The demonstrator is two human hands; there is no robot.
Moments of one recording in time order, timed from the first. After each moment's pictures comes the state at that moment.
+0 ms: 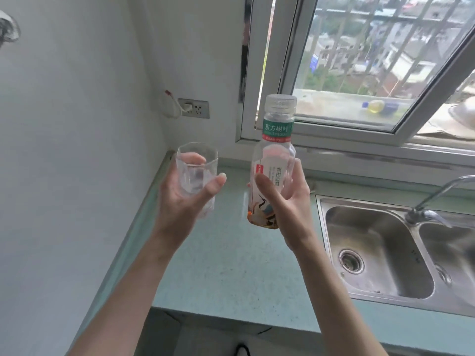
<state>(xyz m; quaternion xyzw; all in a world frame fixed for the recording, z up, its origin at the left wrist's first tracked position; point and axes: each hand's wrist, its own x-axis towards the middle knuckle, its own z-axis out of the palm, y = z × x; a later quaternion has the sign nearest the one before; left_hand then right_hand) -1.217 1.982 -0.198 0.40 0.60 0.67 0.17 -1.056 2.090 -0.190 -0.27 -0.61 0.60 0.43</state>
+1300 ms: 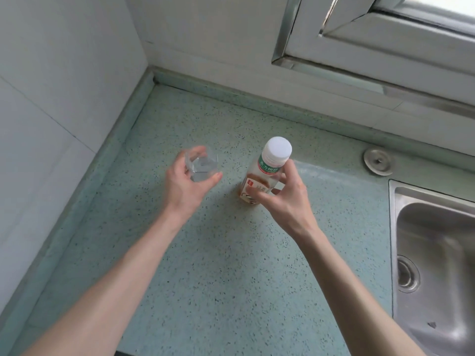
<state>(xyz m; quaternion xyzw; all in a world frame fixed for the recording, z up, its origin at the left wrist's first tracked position) -1.351 2.133 -0.512 0.25 0.79 0.53 0.20 -1.171 2.262 -0.483 -0.41 -0.75 0.49 0.18</state>
